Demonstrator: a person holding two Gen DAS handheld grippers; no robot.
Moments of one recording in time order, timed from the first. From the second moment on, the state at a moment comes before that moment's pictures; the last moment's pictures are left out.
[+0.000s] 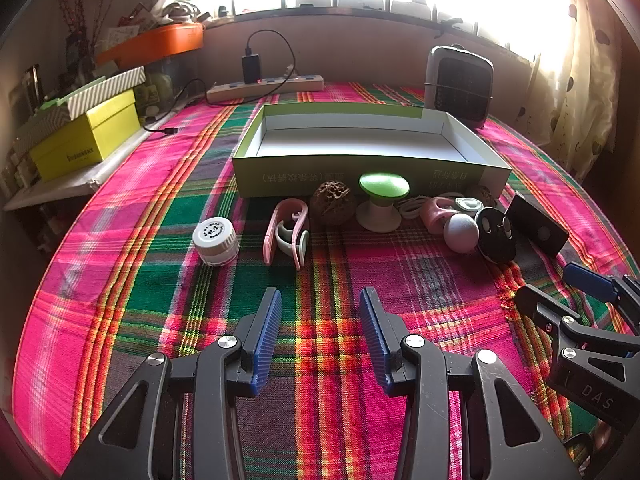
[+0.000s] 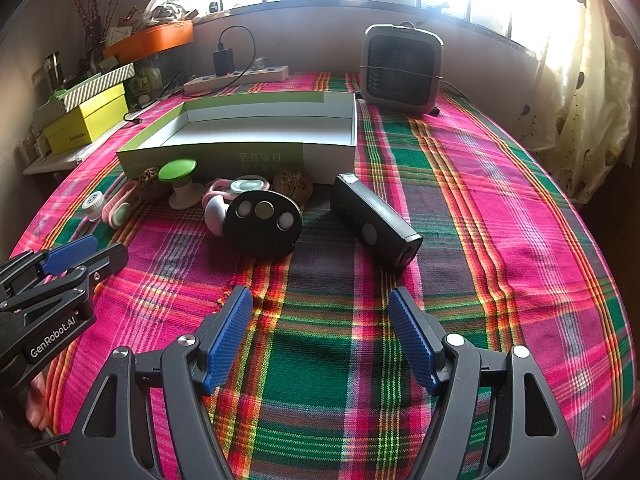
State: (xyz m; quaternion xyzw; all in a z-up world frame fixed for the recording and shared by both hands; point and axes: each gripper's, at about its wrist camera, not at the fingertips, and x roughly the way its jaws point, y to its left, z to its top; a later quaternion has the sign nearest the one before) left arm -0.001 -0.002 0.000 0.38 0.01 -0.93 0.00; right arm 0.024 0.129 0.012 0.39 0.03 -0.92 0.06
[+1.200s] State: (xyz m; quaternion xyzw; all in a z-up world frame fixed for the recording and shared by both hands) left arm -0.002 -0.002 0.003 0.38 0.01 -0.92 0.00; right arm 0.019 0.133 0.013 0.39 0.03 -0.92 0.07
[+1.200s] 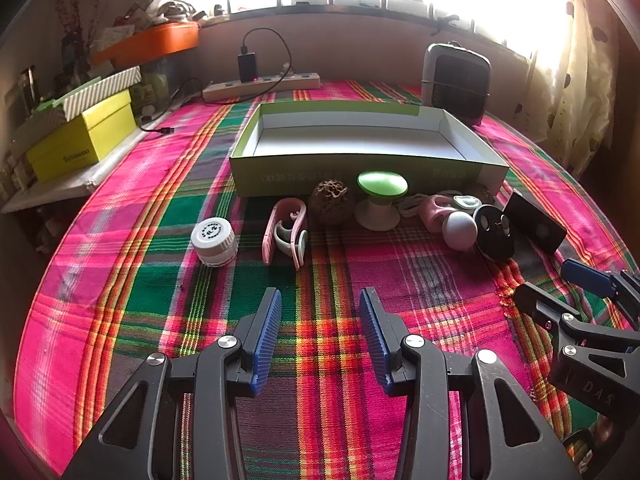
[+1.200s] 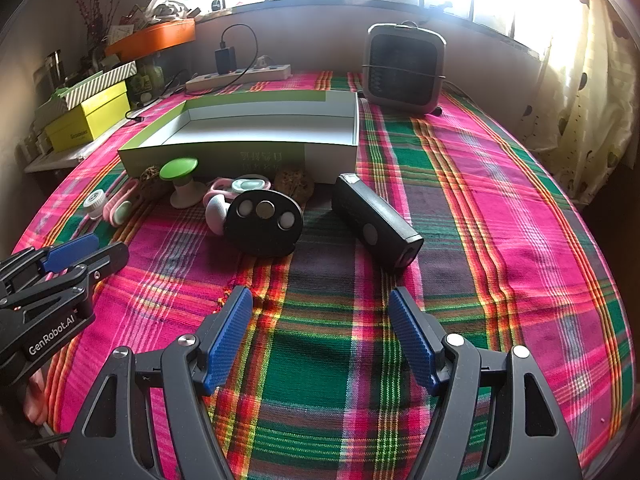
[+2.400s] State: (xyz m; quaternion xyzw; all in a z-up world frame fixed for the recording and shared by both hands) left arm -0.031 -0.073 0.007 0.40 0.05 -0.92 0.01; right arm -0.029 0.173 0.019 0.43 0.04 -0.90 0.09
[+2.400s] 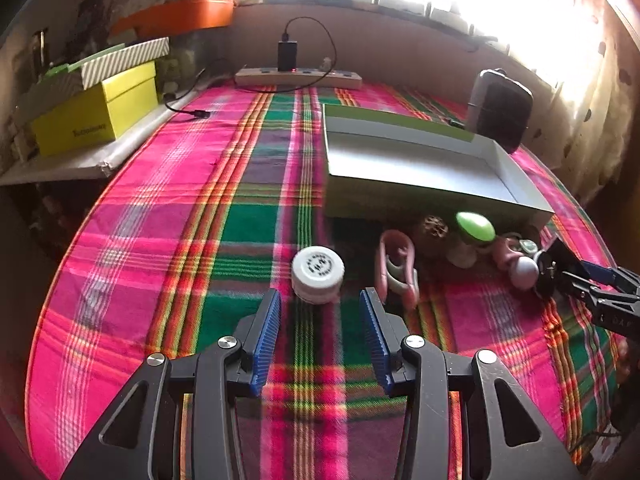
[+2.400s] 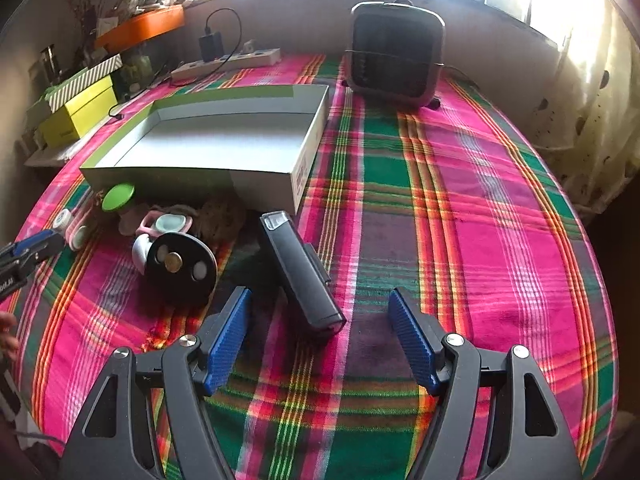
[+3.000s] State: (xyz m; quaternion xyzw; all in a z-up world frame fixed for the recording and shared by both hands) left arm -0.049 -0.078 0.007 0.41 0.06 -0.91 0.01; right arm -0.039 0.166 0.021 0.43 0.05 -0.90 0.09
